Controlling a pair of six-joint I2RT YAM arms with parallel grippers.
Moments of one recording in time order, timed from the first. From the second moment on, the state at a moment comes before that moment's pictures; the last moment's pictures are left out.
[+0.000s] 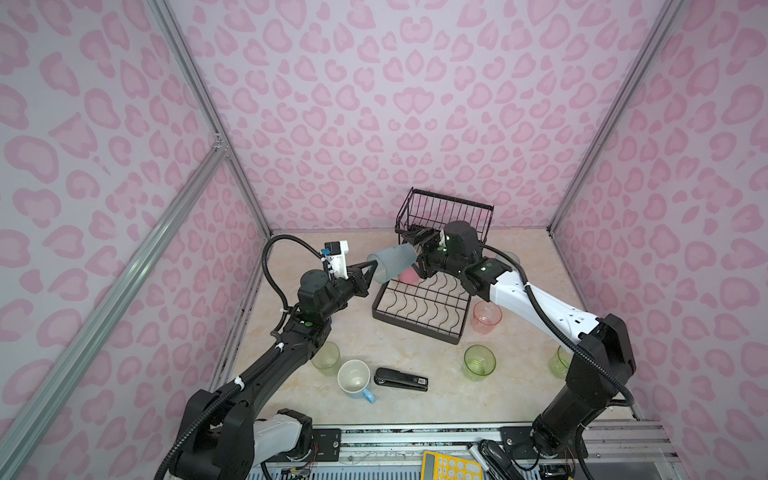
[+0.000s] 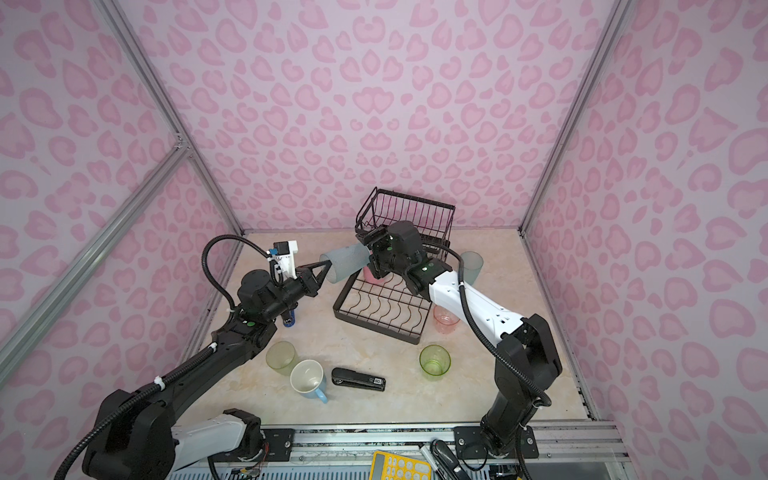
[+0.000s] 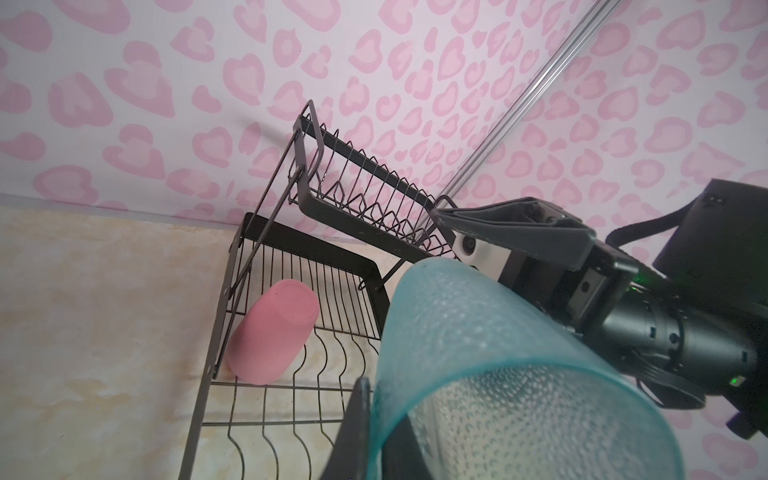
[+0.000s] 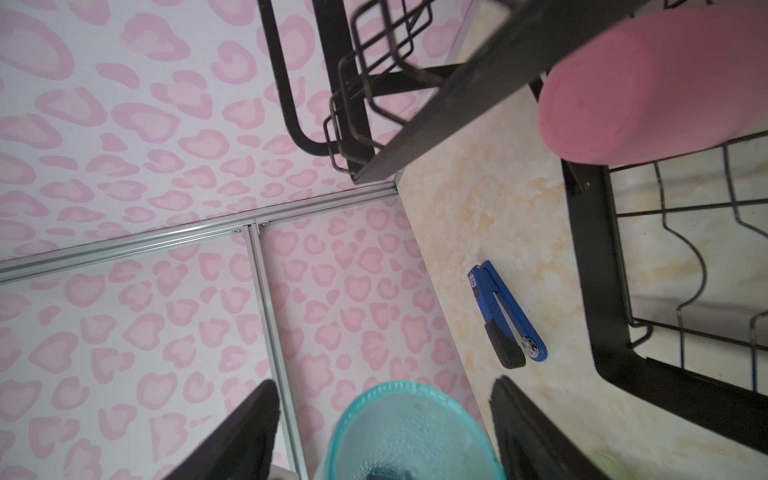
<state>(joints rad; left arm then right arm) -0.35 1.22 0.70 0.47 0.39 -0.60 0.62 1.68 1.43 -0.12 -0.19 1.60</state>
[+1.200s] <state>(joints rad) -0.37 1.29 0.78 0.46 0.37 -0.60 0.63 1.63 1.38 -0.11 -0.04 1.46</state>
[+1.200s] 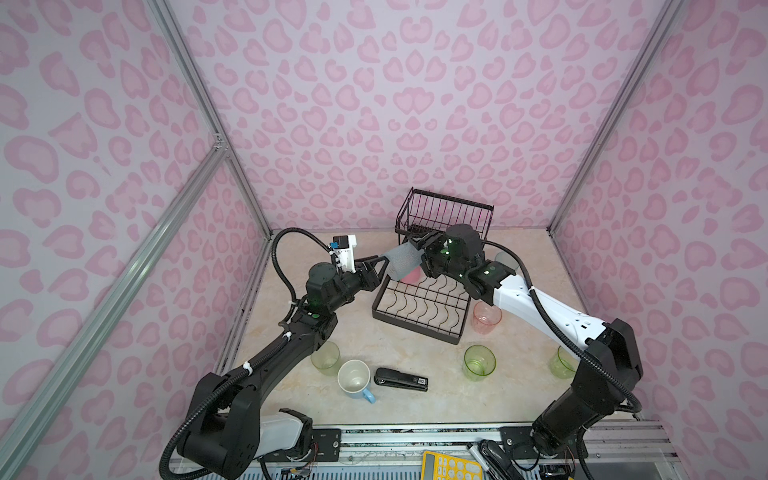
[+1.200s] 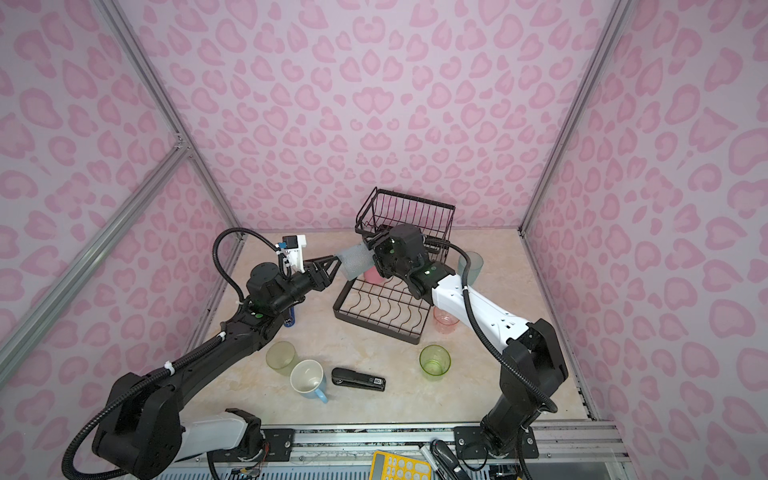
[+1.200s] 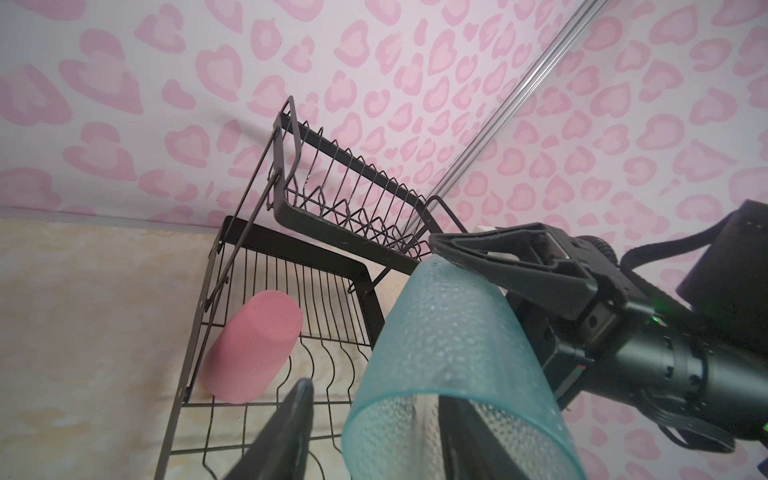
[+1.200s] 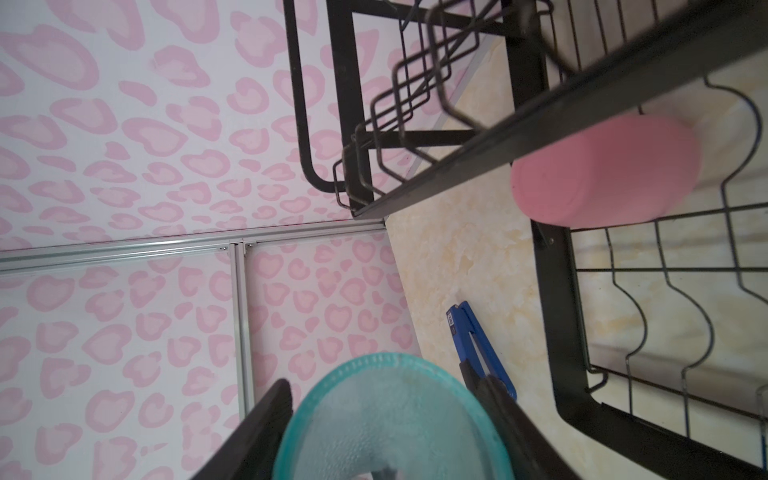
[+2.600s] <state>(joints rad) -0.25 1.28 1.16 -0.62 0.18 -0.52 0.84 1.63 0.89 0.57 0.61 0.26</state>
